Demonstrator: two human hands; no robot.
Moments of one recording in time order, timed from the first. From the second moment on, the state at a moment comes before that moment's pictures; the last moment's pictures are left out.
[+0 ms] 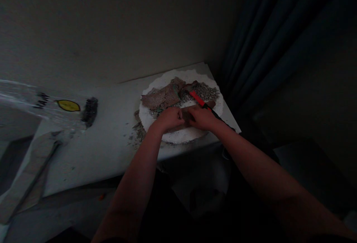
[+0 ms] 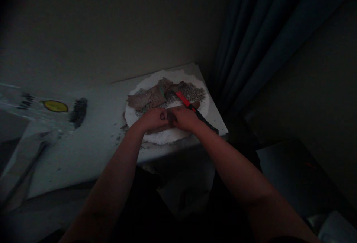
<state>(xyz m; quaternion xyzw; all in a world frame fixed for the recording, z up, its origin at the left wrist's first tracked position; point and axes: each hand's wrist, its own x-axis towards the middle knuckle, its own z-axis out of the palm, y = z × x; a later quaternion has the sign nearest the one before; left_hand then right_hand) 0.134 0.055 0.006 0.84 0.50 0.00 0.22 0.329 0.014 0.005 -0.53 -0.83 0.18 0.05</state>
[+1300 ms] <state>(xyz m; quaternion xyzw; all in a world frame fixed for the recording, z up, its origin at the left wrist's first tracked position) 0.132 0.057 0.006 0.84 0.49 0.01 0.24 0.329 0.015 0.003 -0.52 -0.83 0.18 0.07</state>
